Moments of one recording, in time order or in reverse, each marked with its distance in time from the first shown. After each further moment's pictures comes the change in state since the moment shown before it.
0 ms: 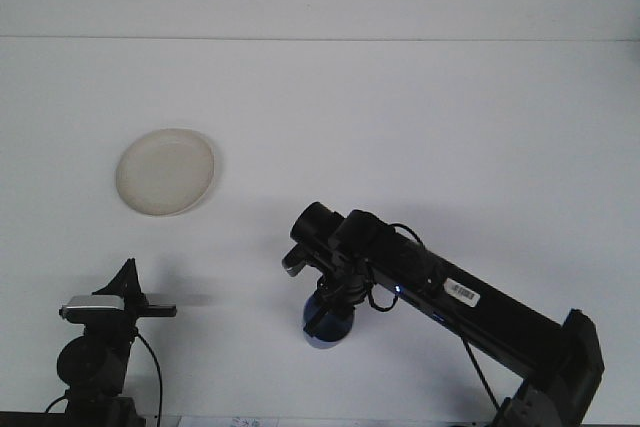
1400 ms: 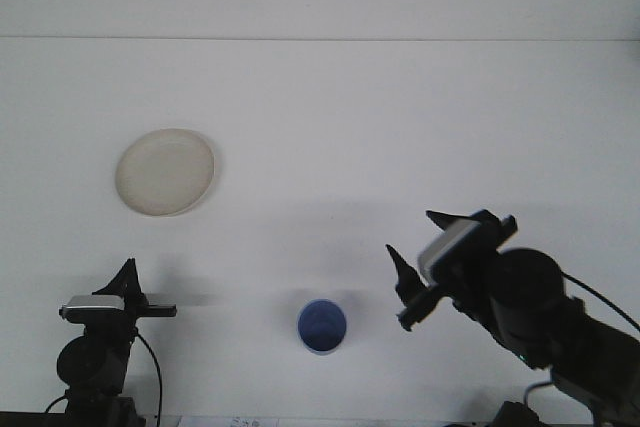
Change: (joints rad) left arm 0.000 0.000 0.000 0.000 0.000 0.000; right arm -0.023 -0.858 -0.228 0.465 0.375 -0.061
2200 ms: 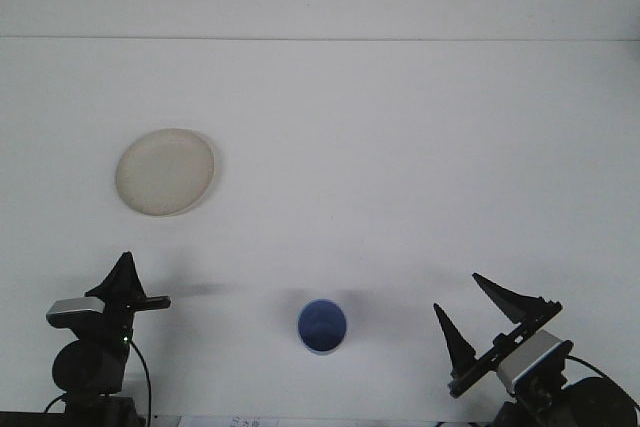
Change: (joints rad) left arm 0.000 0.000 0.000 0.100 0.000 -0.297; right arm 0.000 -0.741 -0.697 0.325 0.011 -0.024
